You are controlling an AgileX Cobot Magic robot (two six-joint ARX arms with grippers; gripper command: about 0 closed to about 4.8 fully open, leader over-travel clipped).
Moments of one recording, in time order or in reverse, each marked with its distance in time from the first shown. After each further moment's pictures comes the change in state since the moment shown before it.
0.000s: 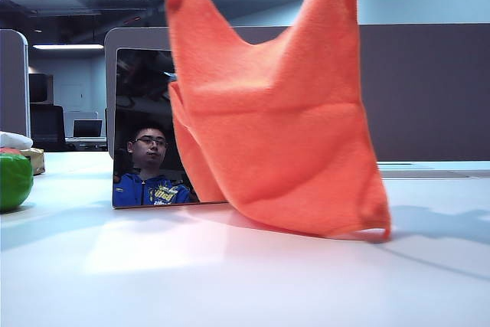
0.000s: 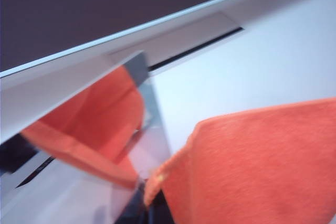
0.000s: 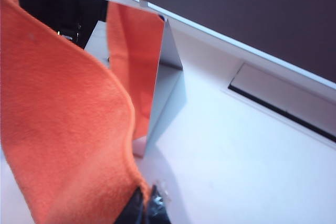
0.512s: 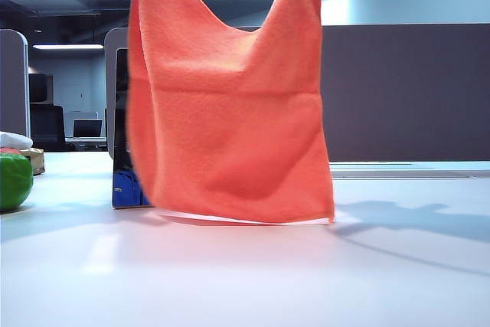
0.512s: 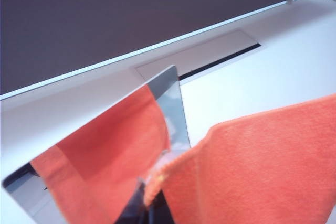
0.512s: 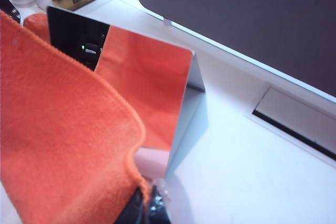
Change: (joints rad) left arm 0.062 -0.090 -0.014 -0.023 -0.002 0.015; right arm 0.000 0.118 0.109 0.035 -0.087 -0.003
